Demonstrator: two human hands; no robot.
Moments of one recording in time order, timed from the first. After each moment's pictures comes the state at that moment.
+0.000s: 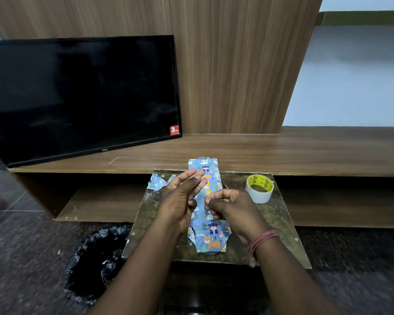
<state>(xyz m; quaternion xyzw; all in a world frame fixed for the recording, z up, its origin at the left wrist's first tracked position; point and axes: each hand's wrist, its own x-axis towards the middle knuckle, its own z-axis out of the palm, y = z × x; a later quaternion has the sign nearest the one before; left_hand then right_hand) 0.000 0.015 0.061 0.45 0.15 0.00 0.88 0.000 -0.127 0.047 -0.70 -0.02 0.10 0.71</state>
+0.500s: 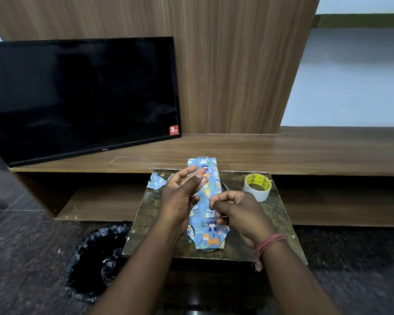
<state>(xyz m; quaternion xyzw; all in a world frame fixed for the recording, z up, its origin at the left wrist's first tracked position) -0.008 0.009 0.061 0.50 0.10 0.04 0.86 -0.013 -0.140 0.053 -0.69 0.02 0.12 0.71</state>
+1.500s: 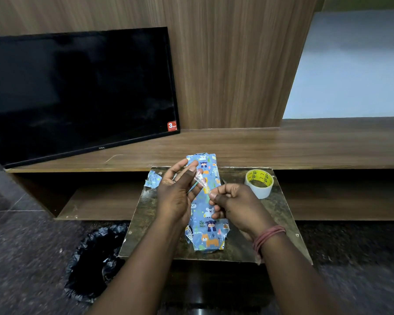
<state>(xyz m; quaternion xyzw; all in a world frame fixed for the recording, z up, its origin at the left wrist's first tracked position) 0.012 0.005 0.052 0.42 0.12 0.08 0.89 0.004 -0.138 0.052 -0.72 0.00 0.12 0.69</state>
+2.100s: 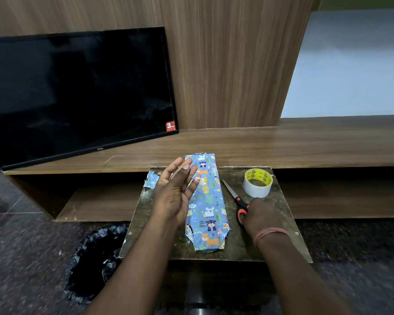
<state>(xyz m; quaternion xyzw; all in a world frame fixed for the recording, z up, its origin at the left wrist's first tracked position) 0.016 0.015 0.054 0.37 0.12 0.06 0.92 0.022 -0.178 0.001 -0.98 0.10 0.04 0.17</state>
